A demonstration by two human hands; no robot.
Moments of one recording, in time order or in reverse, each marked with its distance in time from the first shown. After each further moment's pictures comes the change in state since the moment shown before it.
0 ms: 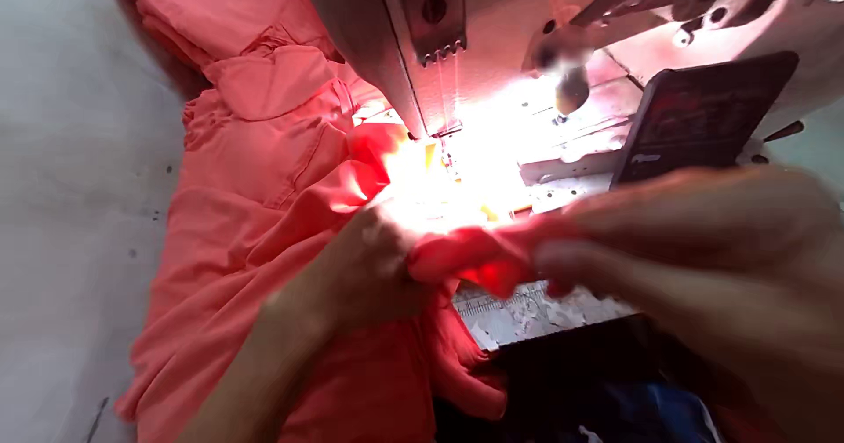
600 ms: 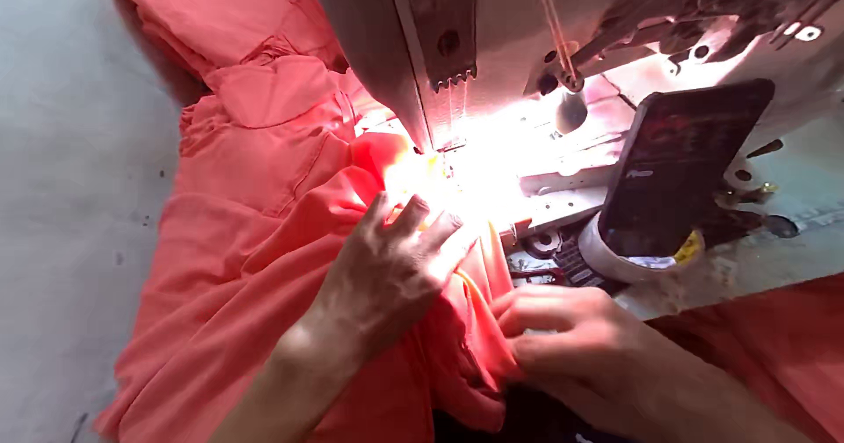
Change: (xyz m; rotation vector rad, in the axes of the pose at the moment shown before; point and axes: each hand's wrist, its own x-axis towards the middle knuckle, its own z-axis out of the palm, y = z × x) left_hand 0.002 0.023 0.009 0.503 -0.054 -0.043; right_hand -0.045 0.033 0.015 -0.295 -0.365 -0.064
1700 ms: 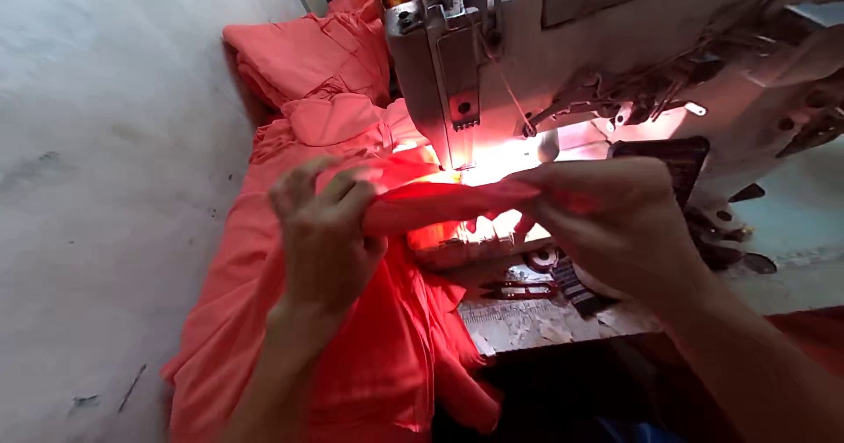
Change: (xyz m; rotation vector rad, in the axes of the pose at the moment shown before) left_hand -0.027 -0.023 -0.035 -0.014 0.391 -0.439; right_hand 0.069 -0.020 -0.055 -0.050 0.479 -0.083
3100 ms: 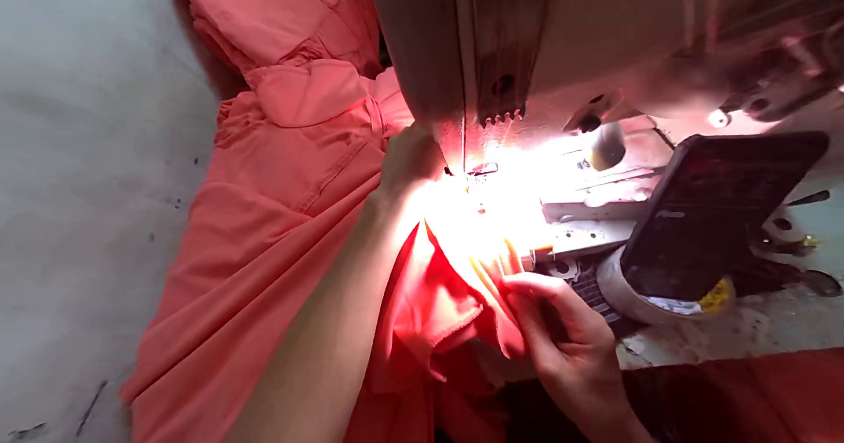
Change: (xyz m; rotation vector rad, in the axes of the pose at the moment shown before) left_hand 0.060 -0.063 0.241 -0.035 -0.094 -0.081; right_hand -0.116 0.043 0.078 0.099 0.233 0.326
